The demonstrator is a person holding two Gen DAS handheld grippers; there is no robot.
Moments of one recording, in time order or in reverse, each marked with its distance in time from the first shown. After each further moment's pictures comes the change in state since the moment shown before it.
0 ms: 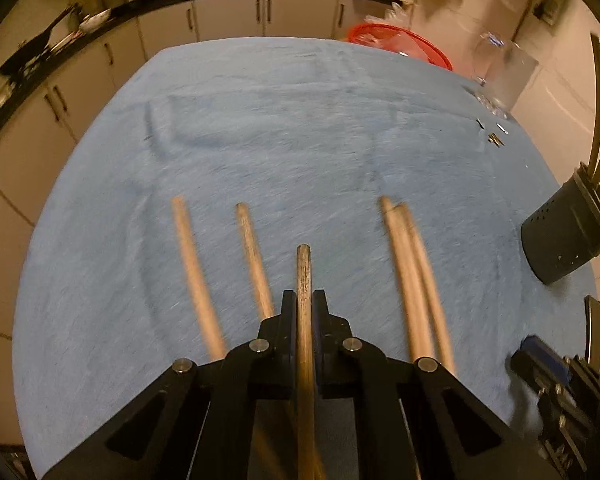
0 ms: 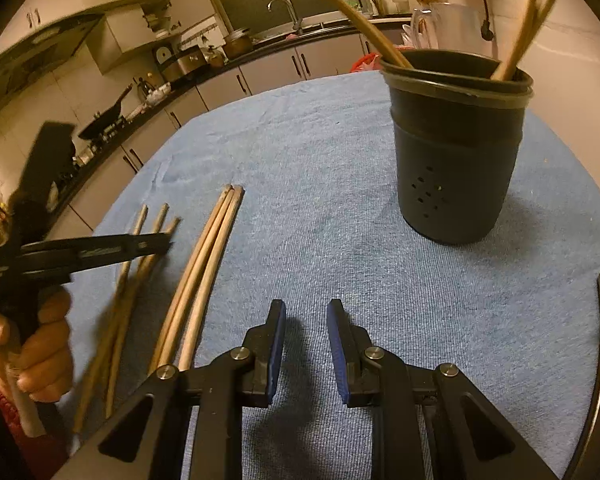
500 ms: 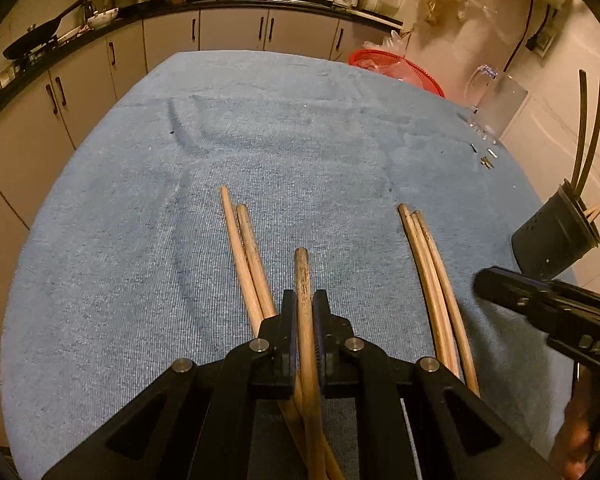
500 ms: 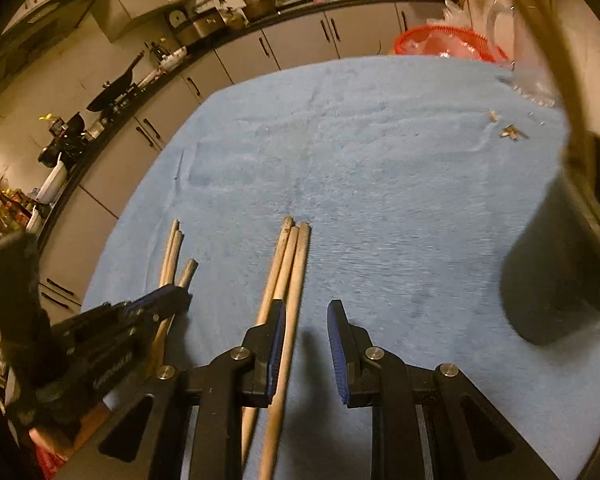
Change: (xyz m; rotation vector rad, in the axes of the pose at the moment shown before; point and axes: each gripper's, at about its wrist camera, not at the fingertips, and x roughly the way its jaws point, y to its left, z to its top) left arm -0.011 0.032 -0.023 -0.033 -0.085 -0.095; right arm 0.052 0.055 0.071 -0.031 0.167 0.072
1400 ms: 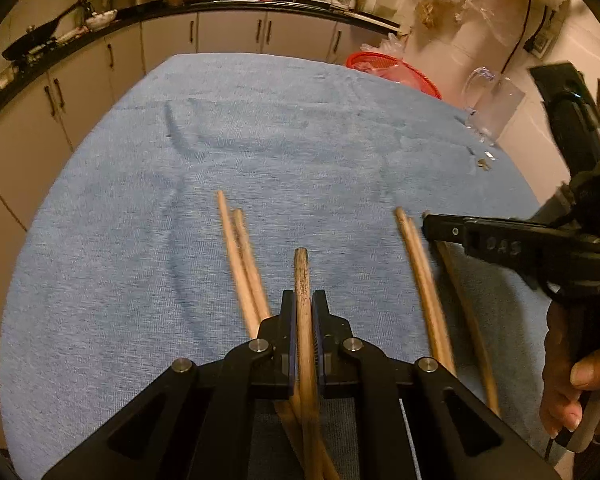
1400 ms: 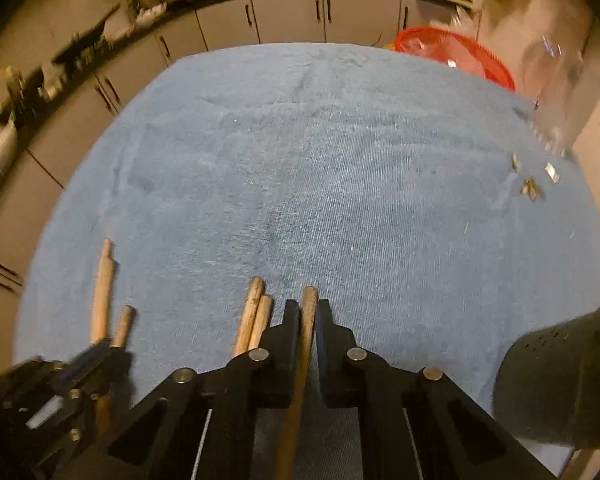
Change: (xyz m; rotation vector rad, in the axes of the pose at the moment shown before) left arm 0.002 -0.007 0.004 0.004 -0.007 -0.030; right arm 0.054 0.009 0.052 -0.072 0.085 -0.167
